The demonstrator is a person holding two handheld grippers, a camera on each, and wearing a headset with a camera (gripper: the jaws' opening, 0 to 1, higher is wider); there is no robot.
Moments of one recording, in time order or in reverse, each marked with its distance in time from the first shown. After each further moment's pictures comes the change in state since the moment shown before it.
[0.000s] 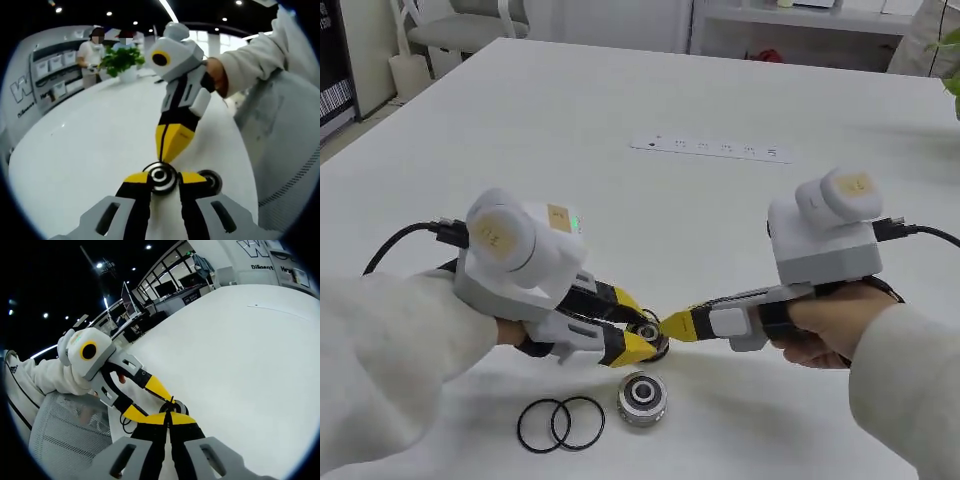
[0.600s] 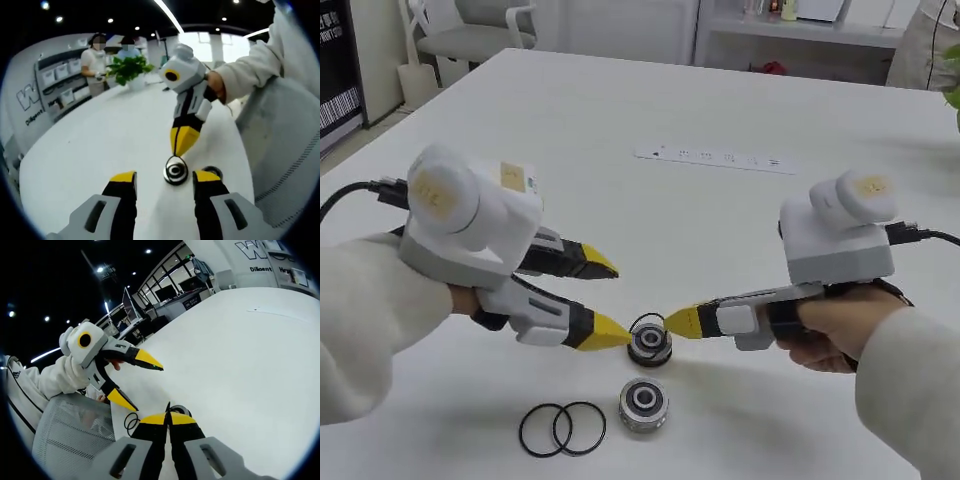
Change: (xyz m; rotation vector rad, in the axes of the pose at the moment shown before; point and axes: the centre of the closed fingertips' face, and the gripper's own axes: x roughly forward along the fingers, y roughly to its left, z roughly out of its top) left arm -0.052 0.022 0.016 0.036 -0.034 0.083; right arm -0.008 0.006 0.012 0.009 -0.042 0.012
